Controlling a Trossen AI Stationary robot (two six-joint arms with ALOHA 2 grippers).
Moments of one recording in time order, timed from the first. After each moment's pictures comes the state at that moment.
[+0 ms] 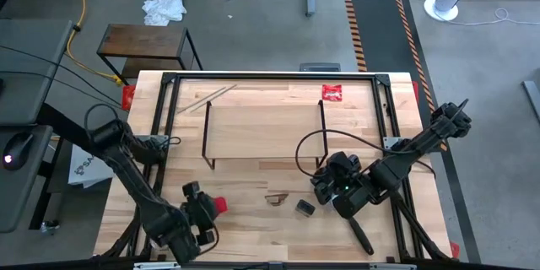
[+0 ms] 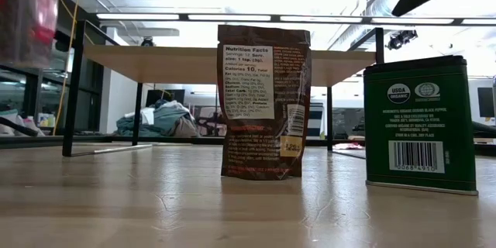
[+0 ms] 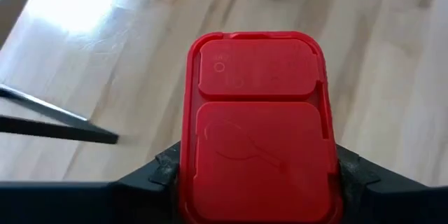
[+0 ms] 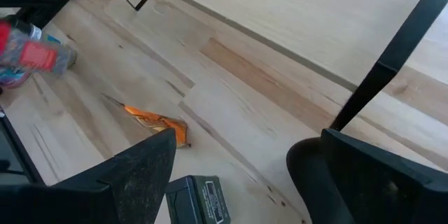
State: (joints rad) left arm -0.94 1.73 1.31 -1.11 -0.65 -1.23; right arm 0.63 1.50 1.27 -0.98 0.64 1.46
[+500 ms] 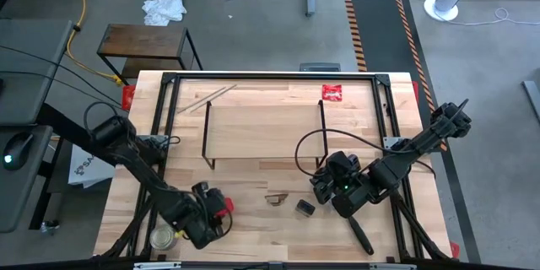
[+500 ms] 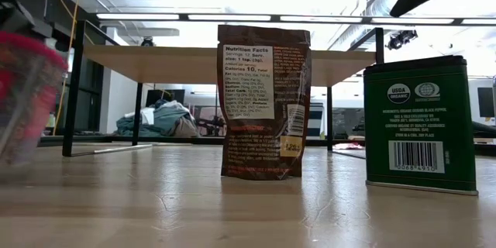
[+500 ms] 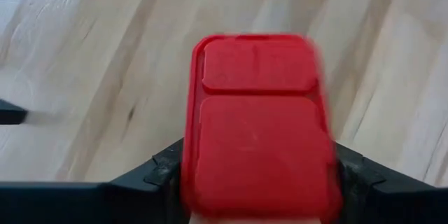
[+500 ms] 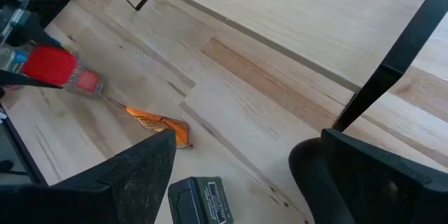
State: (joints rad) left arm -0.83 1.70 1.10 -0.77 -0.43 -1.19; right arm 0.63 1.50 1.27 -0.98 0.64 1.45
